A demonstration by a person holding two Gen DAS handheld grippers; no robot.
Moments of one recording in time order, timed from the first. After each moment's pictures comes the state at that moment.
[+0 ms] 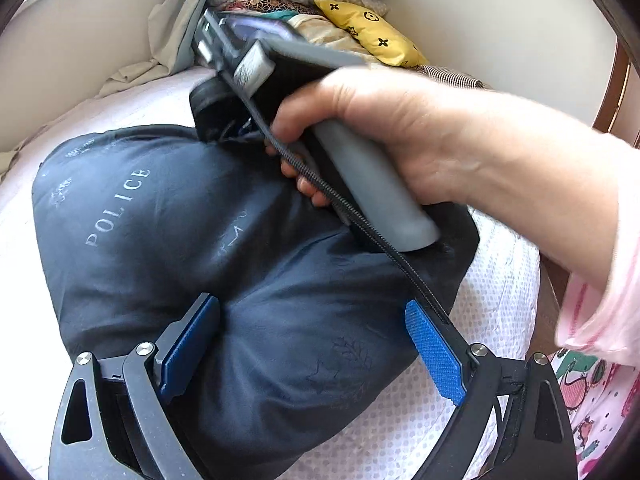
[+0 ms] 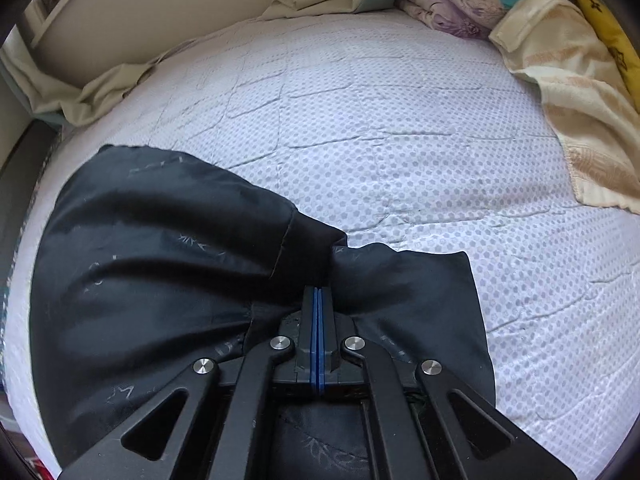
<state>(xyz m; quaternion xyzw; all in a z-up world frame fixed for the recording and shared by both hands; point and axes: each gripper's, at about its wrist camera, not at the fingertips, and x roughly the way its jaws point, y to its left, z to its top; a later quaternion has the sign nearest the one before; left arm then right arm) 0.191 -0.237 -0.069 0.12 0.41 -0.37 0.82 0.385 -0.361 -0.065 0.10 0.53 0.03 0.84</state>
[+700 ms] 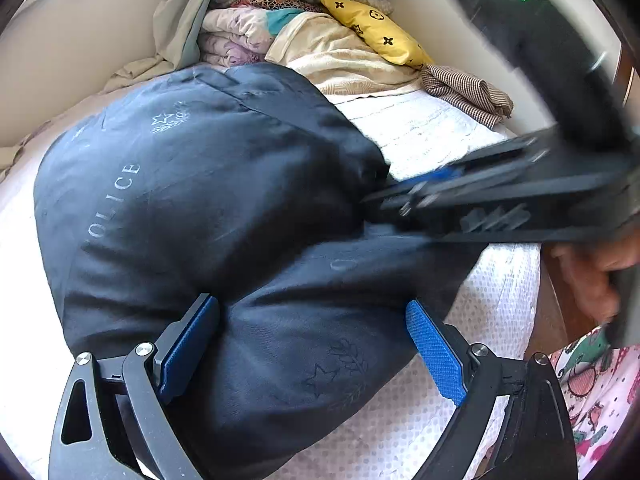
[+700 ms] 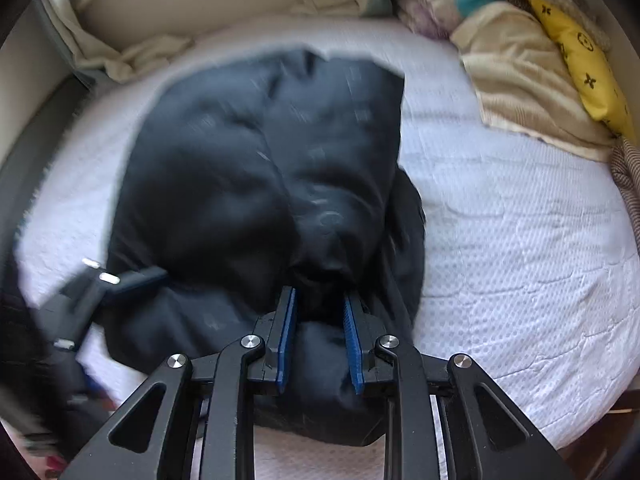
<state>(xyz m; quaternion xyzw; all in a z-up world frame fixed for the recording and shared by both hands) 0.189 -0.241 -0.065 0.12 0.42 -0.36 0.82 0.202 -0.370 -0.010 0.05 0.55 0.04 0.83</state>
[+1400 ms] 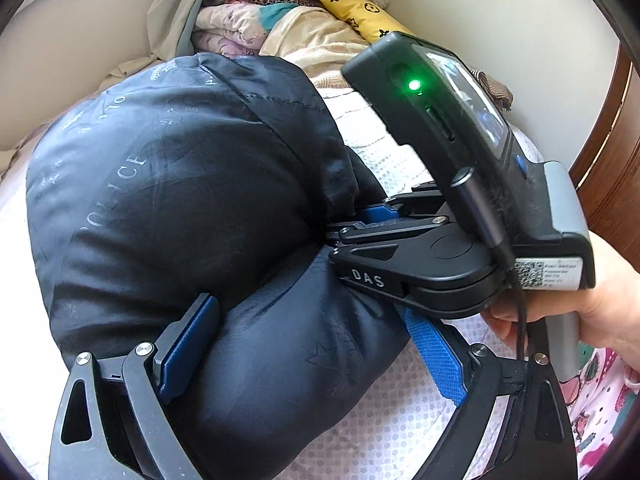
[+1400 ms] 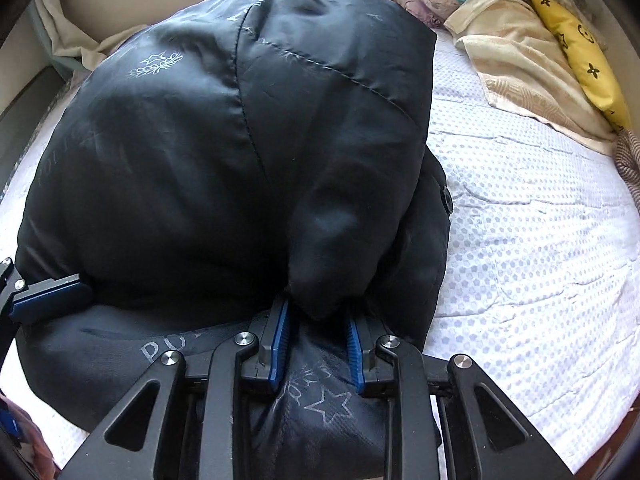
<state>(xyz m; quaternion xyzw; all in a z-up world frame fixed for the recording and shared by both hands) 0.187 -0.249 -0.077 0.13 0.41 -0.36 0.82 0.210 -0.359 -0.071 0.03 0.53 0.01 0.85</state>
